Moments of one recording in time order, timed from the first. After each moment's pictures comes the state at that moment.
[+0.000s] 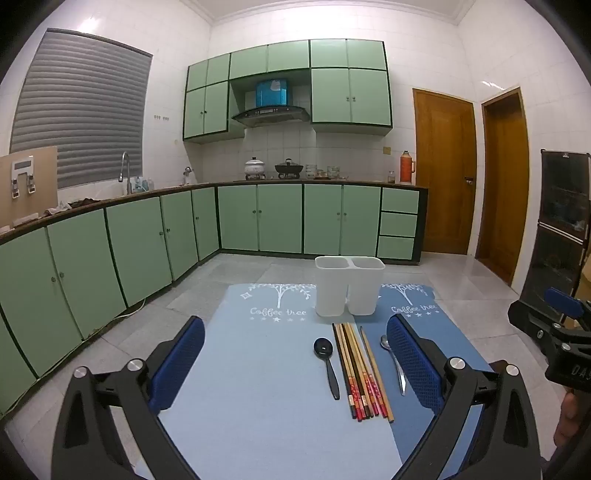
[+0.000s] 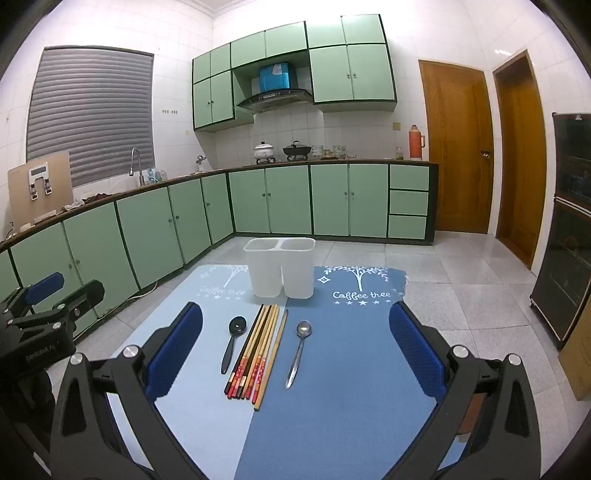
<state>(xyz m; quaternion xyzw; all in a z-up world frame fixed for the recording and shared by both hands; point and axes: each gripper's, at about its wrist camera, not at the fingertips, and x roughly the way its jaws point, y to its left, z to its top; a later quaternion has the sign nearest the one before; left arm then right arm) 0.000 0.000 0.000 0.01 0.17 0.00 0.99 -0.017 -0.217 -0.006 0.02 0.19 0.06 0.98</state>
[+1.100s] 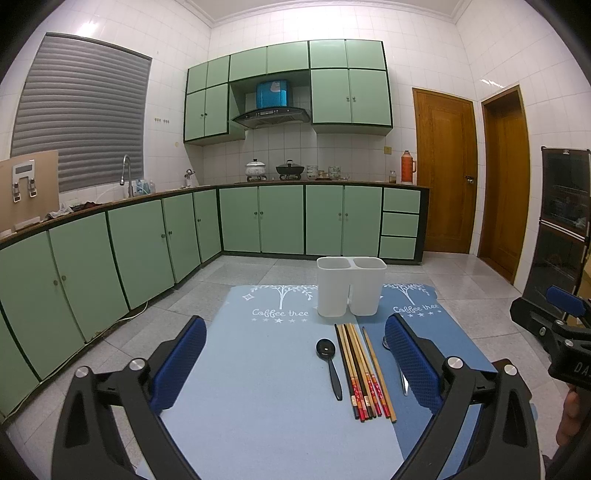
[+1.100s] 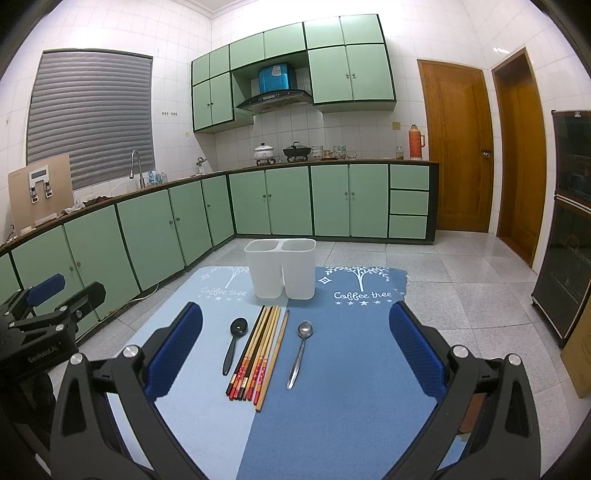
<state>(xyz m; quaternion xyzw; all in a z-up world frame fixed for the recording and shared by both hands) -0.001 0.000 0.000 0.01 0.17 0.00 0.99 -0.016 -0.218 -0.006 0.02 0.19 0.07 0.98</state>
